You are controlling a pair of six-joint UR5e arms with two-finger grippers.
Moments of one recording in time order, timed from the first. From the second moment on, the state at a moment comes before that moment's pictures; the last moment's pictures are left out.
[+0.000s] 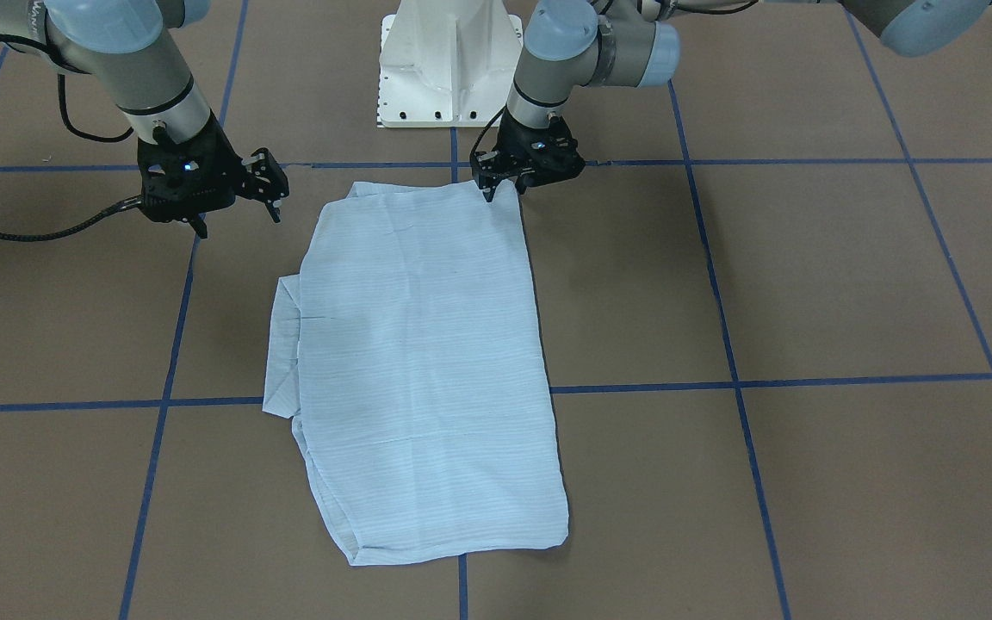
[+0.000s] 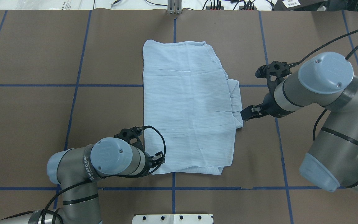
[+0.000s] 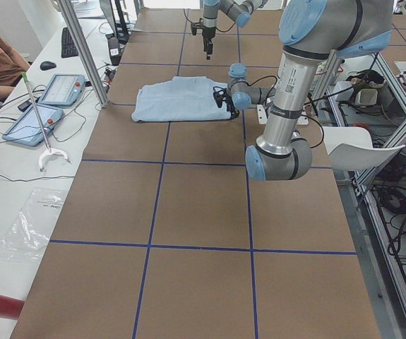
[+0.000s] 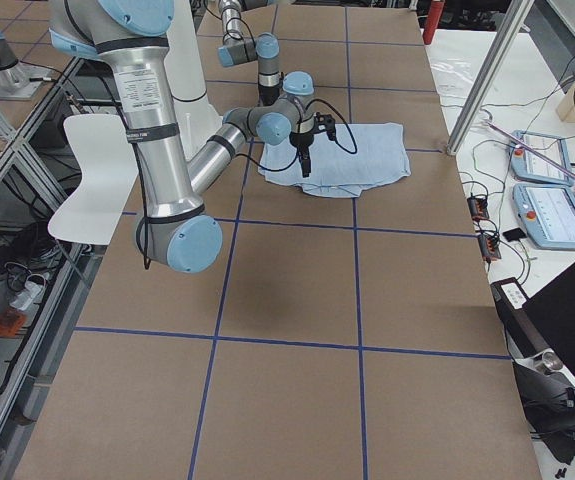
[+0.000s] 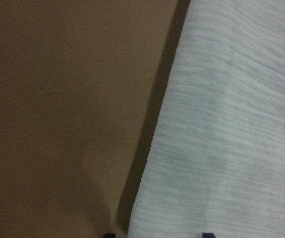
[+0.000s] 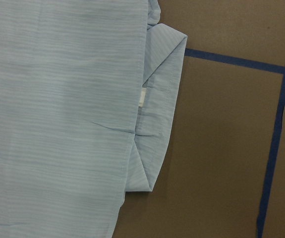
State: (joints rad) left arm -0.28 -2.07 -1.78 -1.83 -1.75 -1.78; right arm 0.67 -1.31 2.06 -1.56 1.97 0.89
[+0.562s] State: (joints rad) left arm -0.28 -2.08 -1.79 -1.83 -1.75 -1.82; right arm 0.66 -1.30 2.06 -1.55 1.97 0.94
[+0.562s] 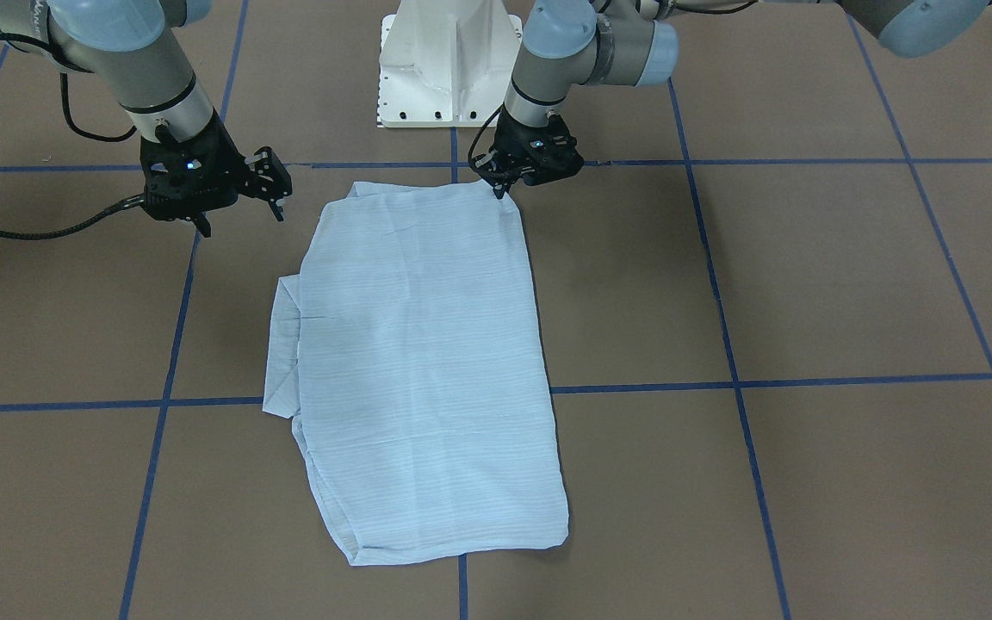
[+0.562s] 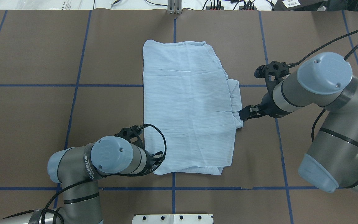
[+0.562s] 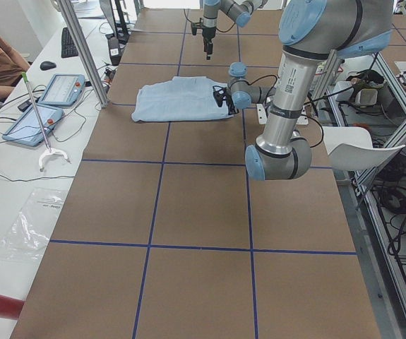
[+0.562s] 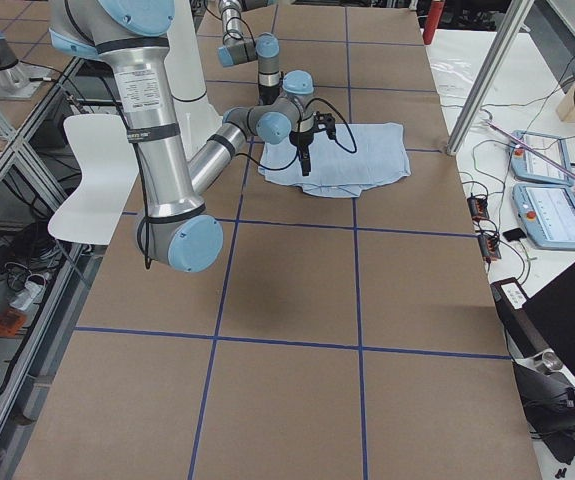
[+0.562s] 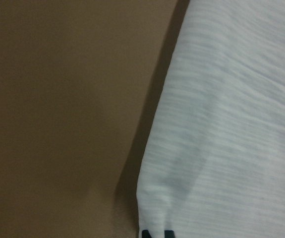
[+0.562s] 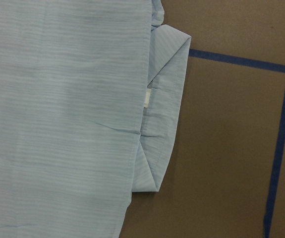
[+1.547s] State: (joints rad) left arm -0.31 -2.09 -1.81 -1.83 -1.75 -1.82; right arm 0.38 -1.21 1.98 -1.49 1.79 1.86
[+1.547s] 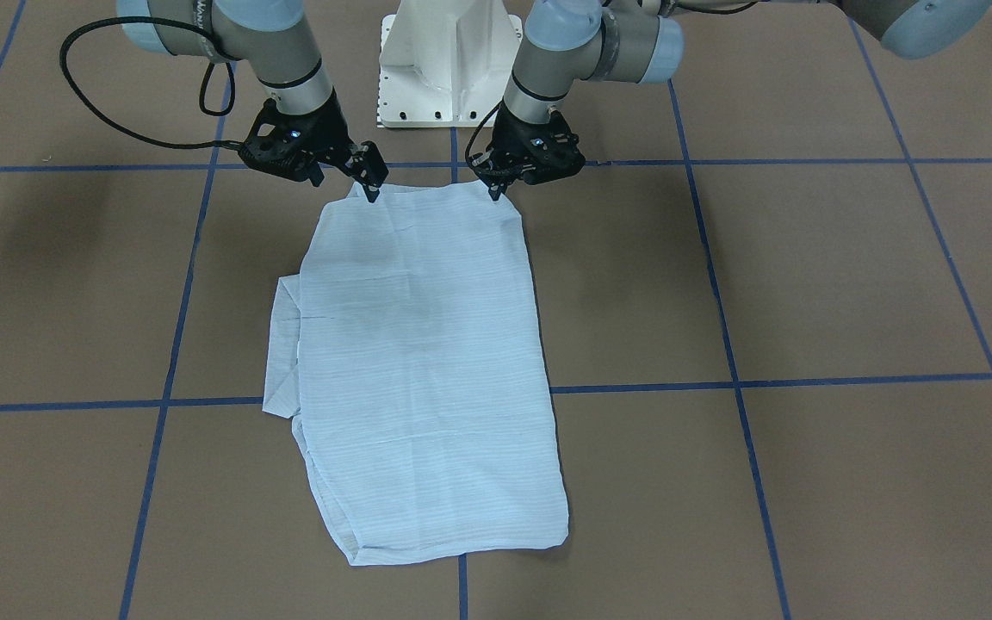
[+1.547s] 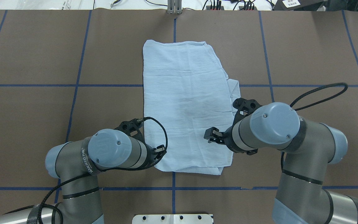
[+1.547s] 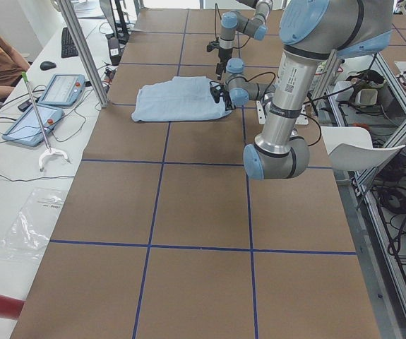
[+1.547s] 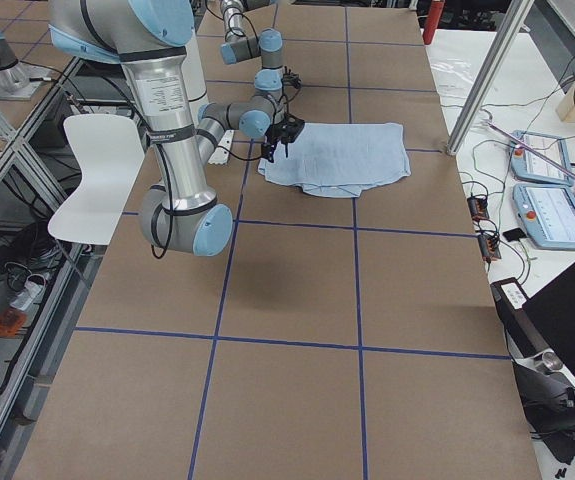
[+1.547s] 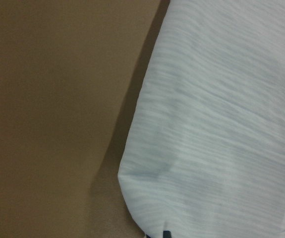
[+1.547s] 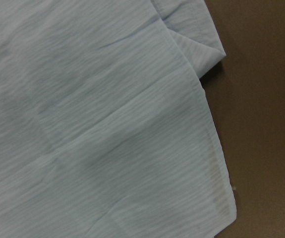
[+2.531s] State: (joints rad) left arm -0.31 -2.09 -1.81 -1.83 -1.75 -1.82; right arm 0.29 -1.17 1.88 -1.53 1.74 2.07
